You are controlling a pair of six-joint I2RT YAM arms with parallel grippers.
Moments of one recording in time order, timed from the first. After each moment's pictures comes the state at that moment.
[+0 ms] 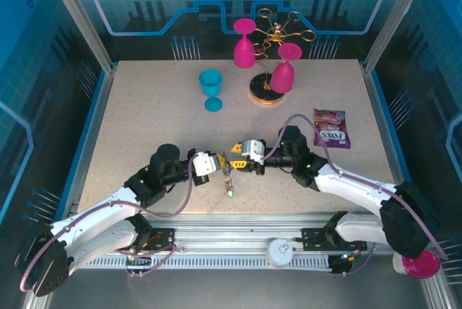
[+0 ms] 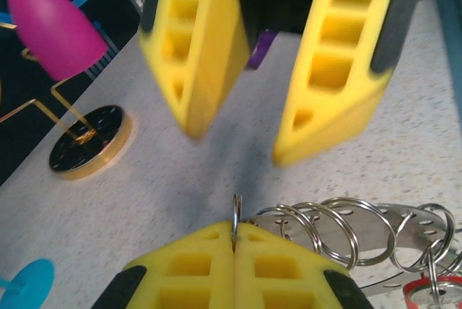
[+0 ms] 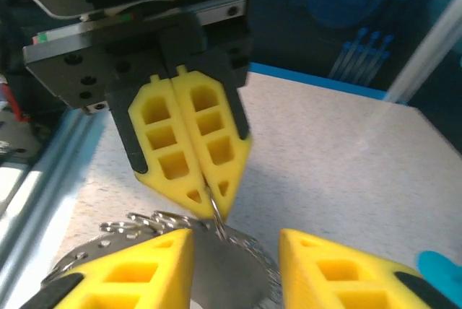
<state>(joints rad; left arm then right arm) -0.66 0.87 0.42 0.13 0.33 0.51 0.69 1.19 0.59 0.32 -0.63 -0.47</state>
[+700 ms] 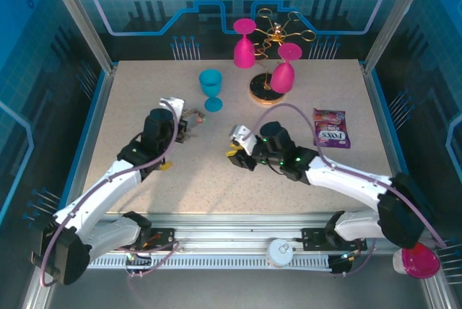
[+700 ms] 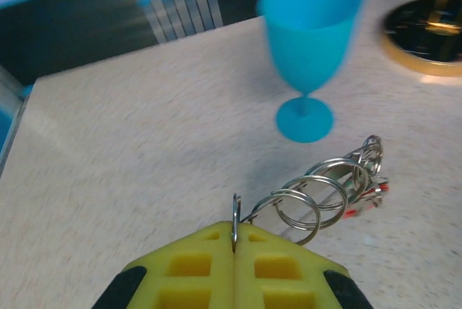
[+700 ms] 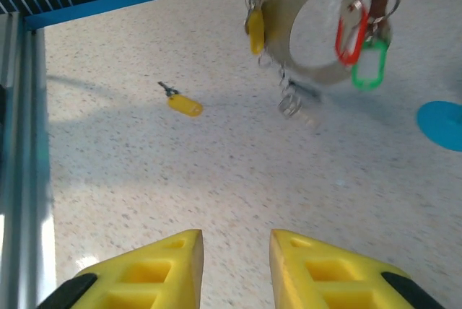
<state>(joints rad) -0.37 1.05 0.78 -0.24 -0.34 -0.02 0.83 1.34 0.81 0.02 -0.28 -0.12</state>
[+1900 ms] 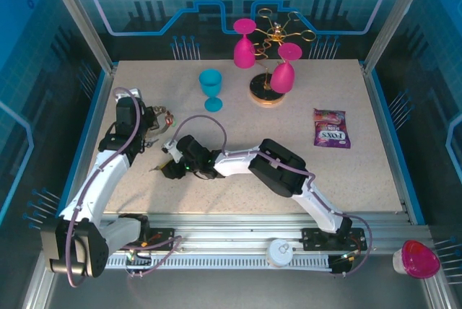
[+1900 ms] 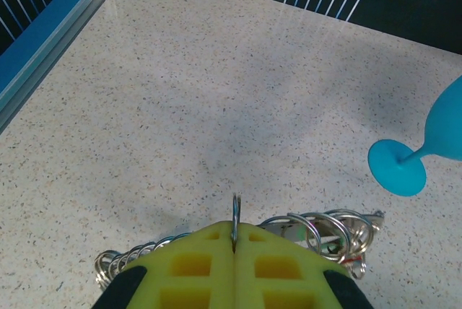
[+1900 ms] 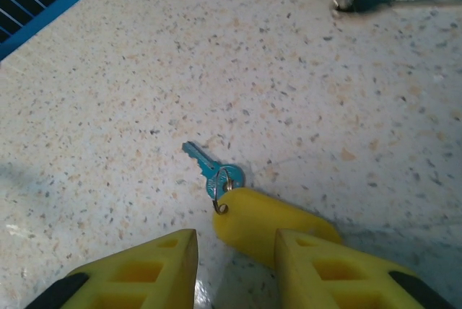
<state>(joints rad) -0.04 1.10 0.83 -0.32 -0.20 -0.33 1.05 2.36 1.54 0.24 -0.26 0.29</state>
